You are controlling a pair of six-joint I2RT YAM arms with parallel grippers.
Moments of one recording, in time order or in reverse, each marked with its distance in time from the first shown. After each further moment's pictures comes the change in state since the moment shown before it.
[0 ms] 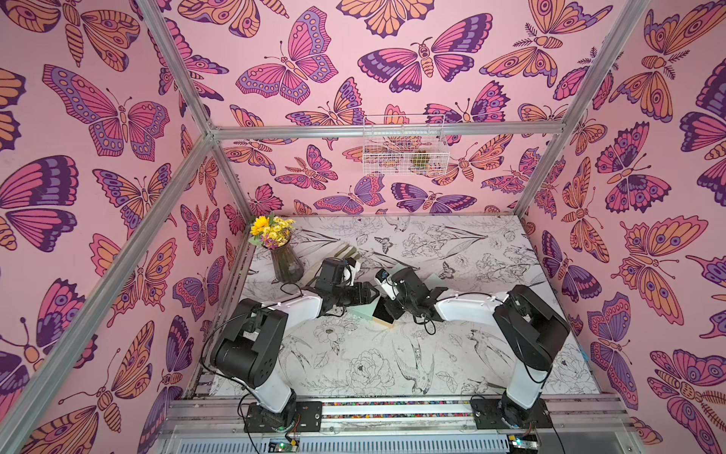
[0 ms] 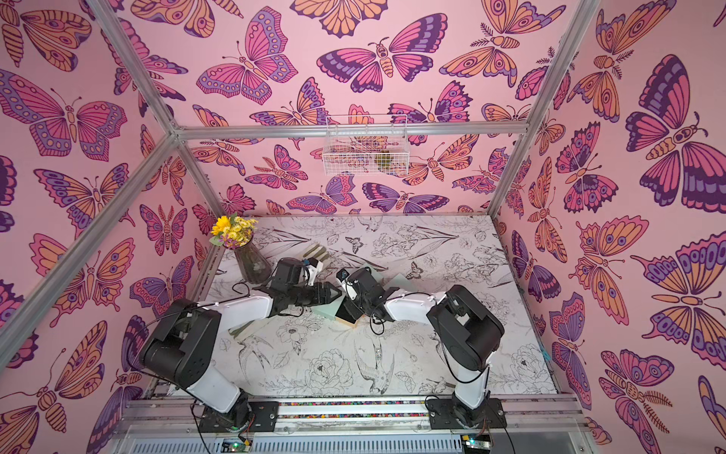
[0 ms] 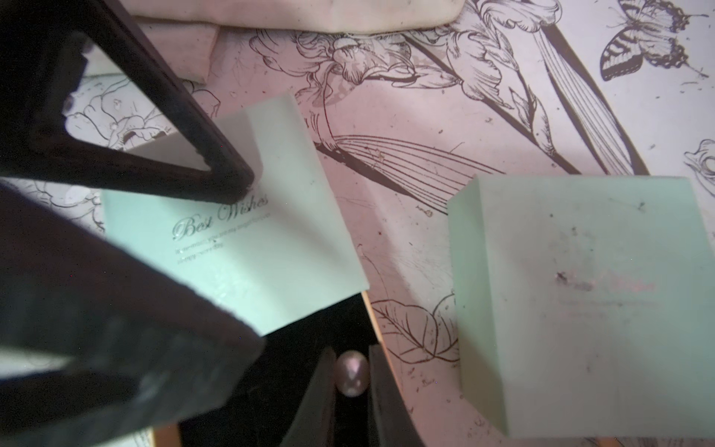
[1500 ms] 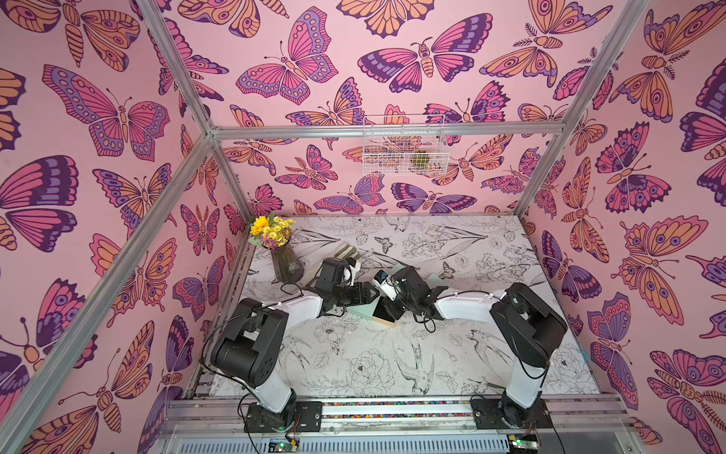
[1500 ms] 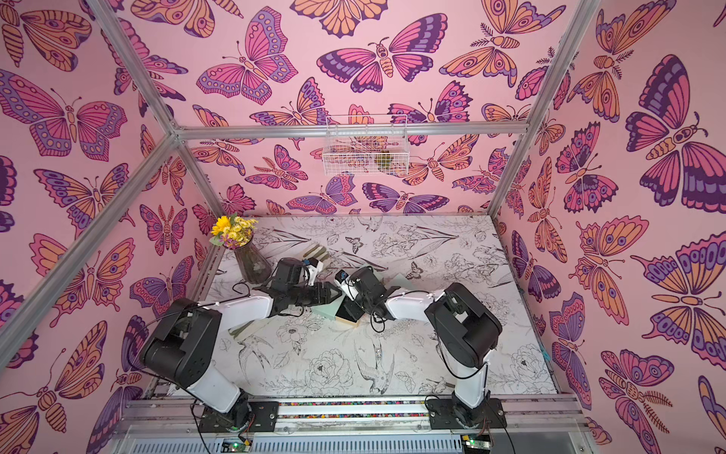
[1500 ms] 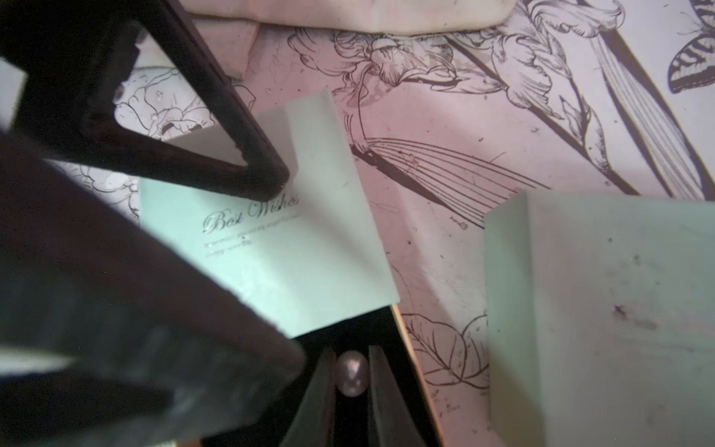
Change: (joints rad) left arm 0.000 0.004 0.000 0.006 0.001 0.000; right arm -0.029 0.018 -0.002 0.033 -0.117 -0.051
